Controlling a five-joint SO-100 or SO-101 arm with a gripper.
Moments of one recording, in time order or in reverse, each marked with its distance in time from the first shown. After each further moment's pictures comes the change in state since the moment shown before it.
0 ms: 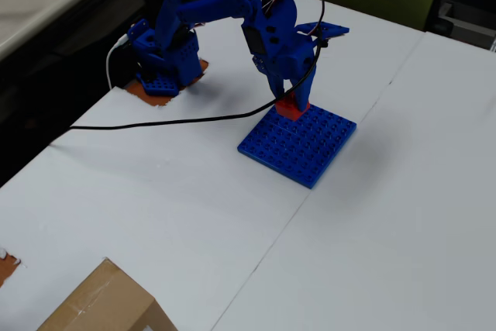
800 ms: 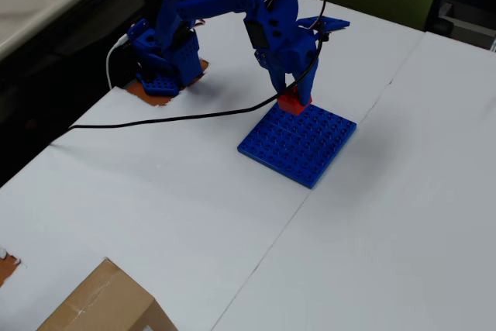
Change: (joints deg) arm -1.5 1.8 1.3 -0.3 0.0
